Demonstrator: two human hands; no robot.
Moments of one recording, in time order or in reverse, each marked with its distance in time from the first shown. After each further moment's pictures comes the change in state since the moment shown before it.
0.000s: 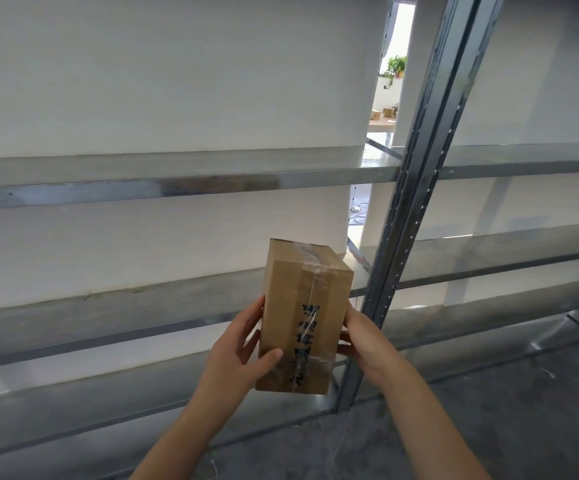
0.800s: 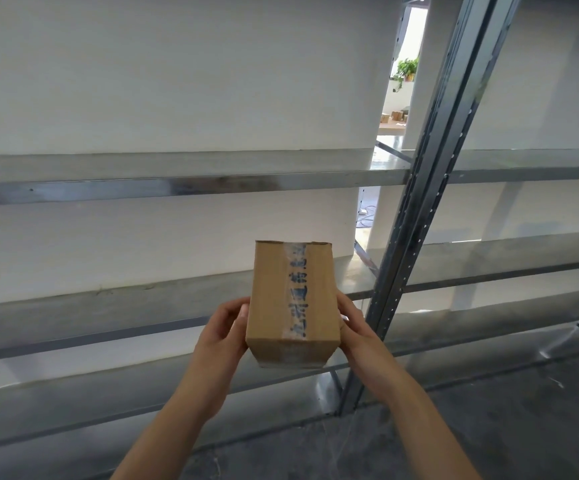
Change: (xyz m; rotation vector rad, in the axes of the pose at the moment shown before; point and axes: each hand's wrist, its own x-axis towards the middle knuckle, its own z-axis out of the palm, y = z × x) left_hand 0.001 0.015 -0.015 -0.244 0.146 -0.046; right_hand -0.015 0.015 0.005 -0.106 -0.144 -0.312
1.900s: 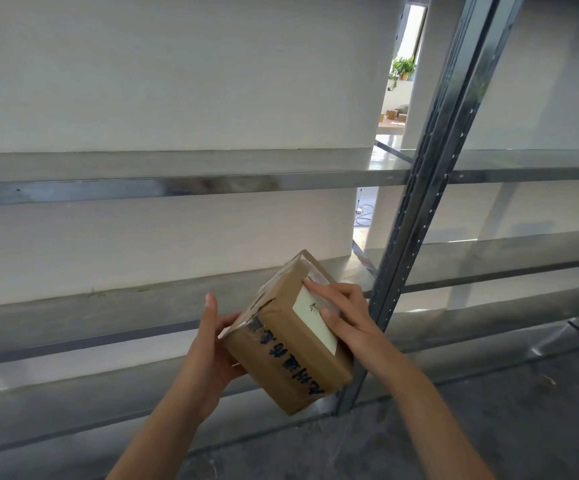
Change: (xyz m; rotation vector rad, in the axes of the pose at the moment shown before) left_hand 0.026 -0.016 -0.021 -0.168 -0.104 -0.271; right_hand 0.010 -0.024 -0.001 -0.270 -0.091 -0.180
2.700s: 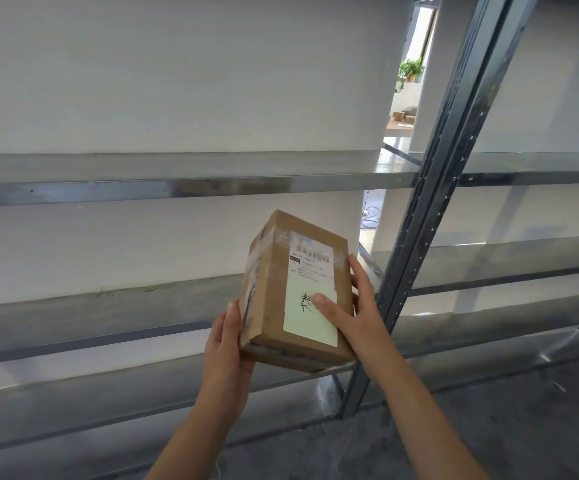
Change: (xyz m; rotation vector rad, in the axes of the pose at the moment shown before) left_hand 0.003 -0.014 0.024 -0.272 0.160 0.219; right_hand 0.013 -0.012 0.015 0.204 0.272 0.087
